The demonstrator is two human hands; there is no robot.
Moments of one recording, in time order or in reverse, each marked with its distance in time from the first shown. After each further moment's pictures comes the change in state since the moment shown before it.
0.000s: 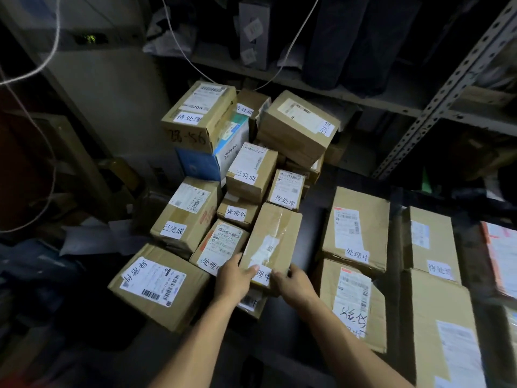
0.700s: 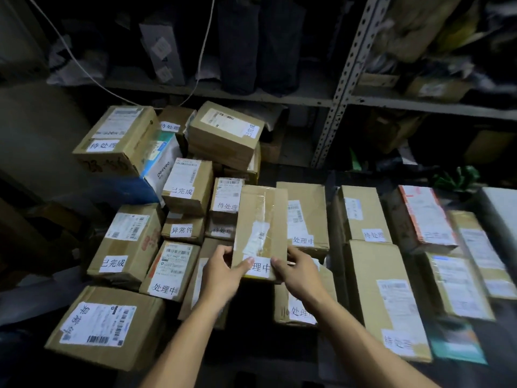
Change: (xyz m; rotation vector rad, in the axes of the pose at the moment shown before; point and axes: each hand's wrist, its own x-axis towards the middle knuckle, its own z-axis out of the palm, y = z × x) left_hand -0.028 0.066 0.040 -0.114 -0.081 0.223; right_hand -0.047 0.019 -0.099 0.287 0.217 -0.187
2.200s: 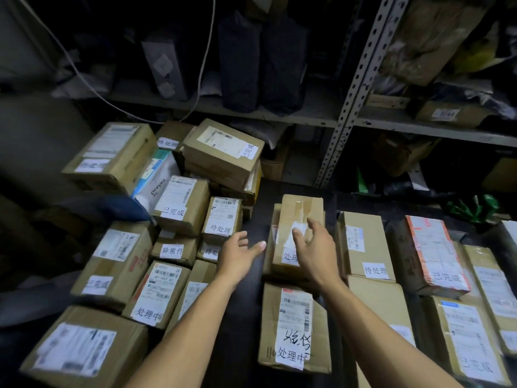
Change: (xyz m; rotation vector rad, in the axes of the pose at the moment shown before) left_hand 0.081 0.062 0.053 -0.147 -0.031 -0.039; right_hand 0.094 -0.047 -0.061 -0.359 0.331 -0.229
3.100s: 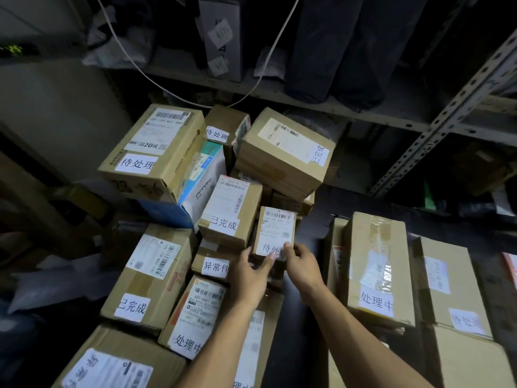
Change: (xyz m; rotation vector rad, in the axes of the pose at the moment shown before) left_hand 0.076 -0.063 -0.073 -0.006 0.215 -0.081; right_hand 0.032 -0.046 0.185 0.288 -0.341 0.286
